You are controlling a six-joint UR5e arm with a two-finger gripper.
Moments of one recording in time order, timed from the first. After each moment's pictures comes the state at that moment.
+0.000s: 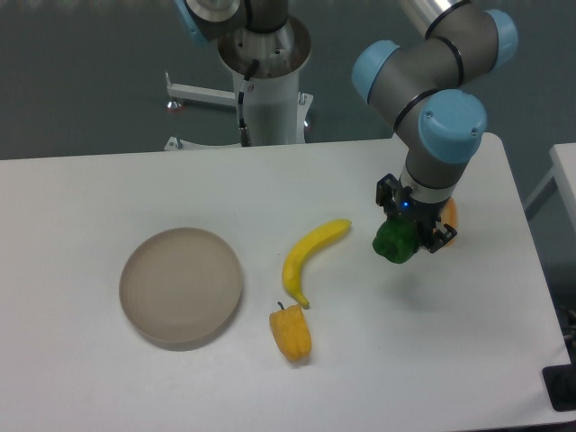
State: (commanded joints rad) arm 2.39 -2.04 -1.29 -1.38 1.59 1.42
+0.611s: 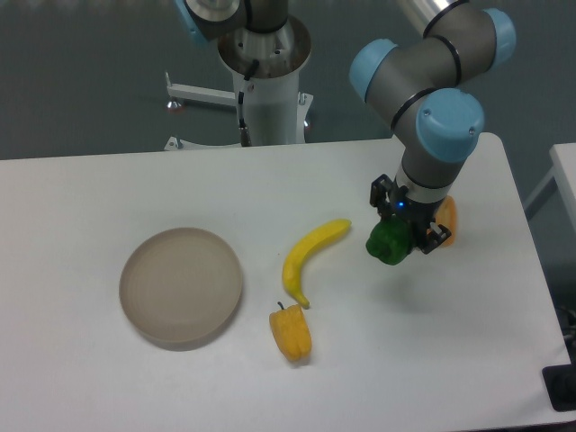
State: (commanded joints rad) arm 2.32 -2.00 -1.29 -1.39 1.49 1.33
